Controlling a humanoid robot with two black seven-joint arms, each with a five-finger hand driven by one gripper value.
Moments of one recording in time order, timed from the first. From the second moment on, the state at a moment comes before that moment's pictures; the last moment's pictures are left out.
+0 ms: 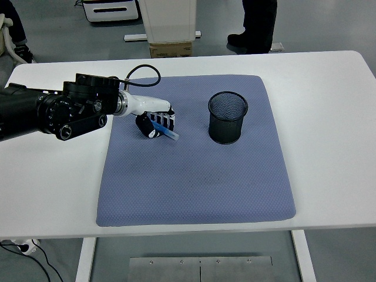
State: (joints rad) left arm -1.45 0.21 0.57 -0.81 0.84 -0.10 -0.23; right arm 0.03 0.00 0.26 0.22 -0.15 0.04 0.19
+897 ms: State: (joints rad) left arm -1.58 0.21 0.48 -0.81 0.69 -0.18 -0.24; right arm 0.03 0.00 0.26 0.22 -0.15 0.04 0.19
